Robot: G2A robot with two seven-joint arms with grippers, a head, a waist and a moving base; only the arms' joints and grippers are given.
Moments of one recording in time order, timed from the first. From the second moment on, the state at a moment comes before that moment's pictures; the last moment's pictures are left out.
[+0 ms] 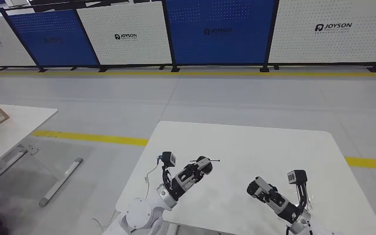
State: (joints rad) left arm 1.68 -1.13 -1.26 -1.96 -0.37 -0.21 -0.29; right arm -1.61 -1.12 1.31 -1.78 0.28 -0.31 0.64
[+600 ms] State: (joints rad) left arm 1.67 -1.13 -1.26 -1.97 -0.37 -0.21 -0.28; right arm -1.69 -1.11 1.47 -1.80 0.36 -0.25 0.60
